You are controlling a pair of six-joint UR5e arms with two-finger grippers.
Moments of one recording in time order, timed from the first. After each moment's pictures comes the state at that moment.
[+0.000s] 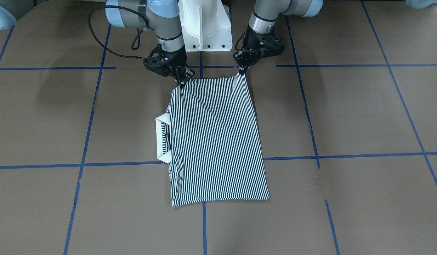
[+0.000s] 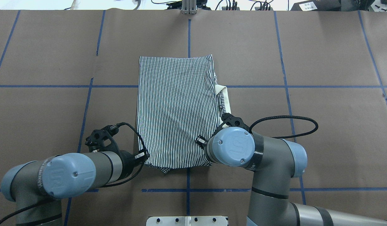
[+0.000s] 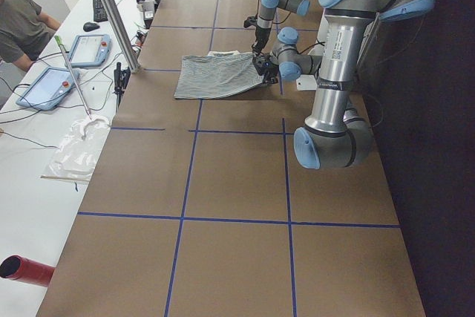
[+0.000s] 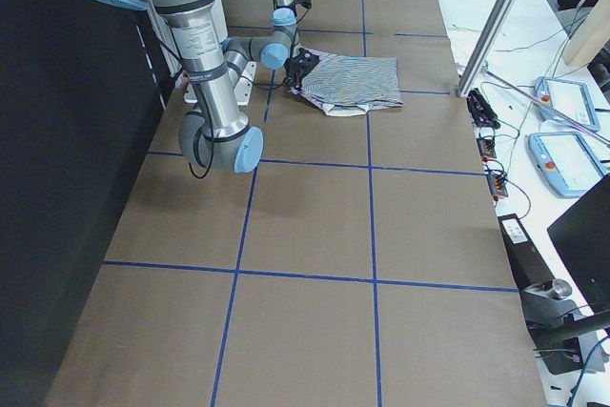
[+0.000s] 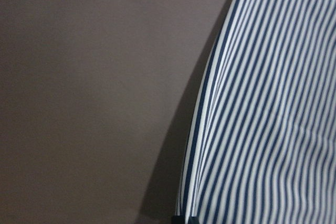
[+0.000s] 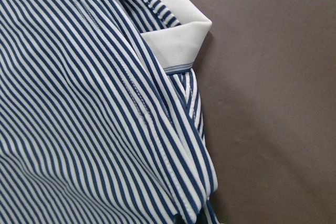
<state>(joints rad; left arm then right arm) -0.24 -1.85 -2.12 -1.80 -1.53 -1.90 0.29 -1.07 1.92 -1.55 1.64 2.00</state>
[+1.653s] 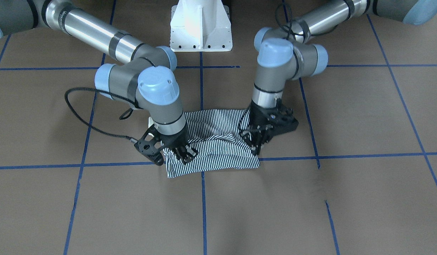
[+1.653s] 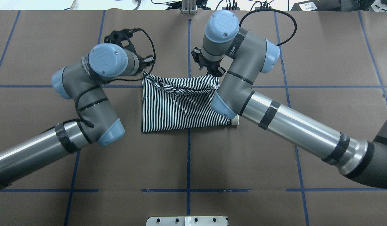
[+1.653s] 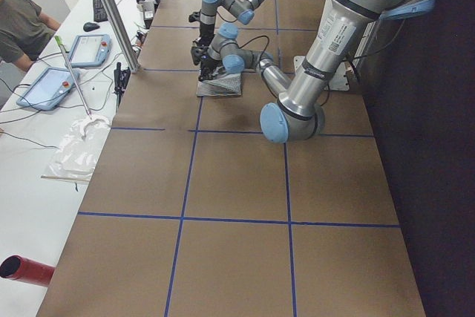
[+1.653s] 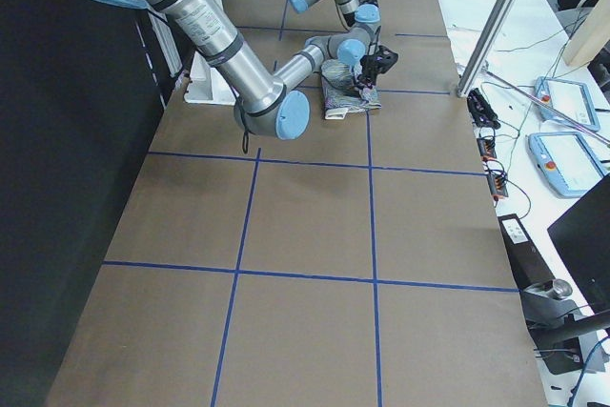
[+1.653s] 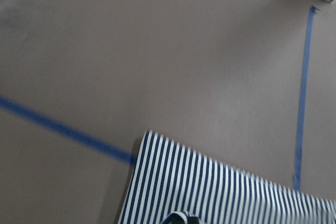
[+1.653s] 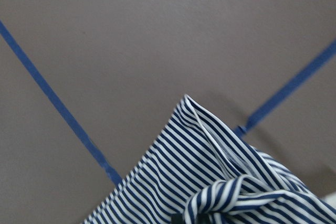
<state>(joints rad) -0.71 -2.26 -1.39 -2.04 -1.57 -1.44 0.73 -0.64 1.15 -1.26 1.92 1.75</state>
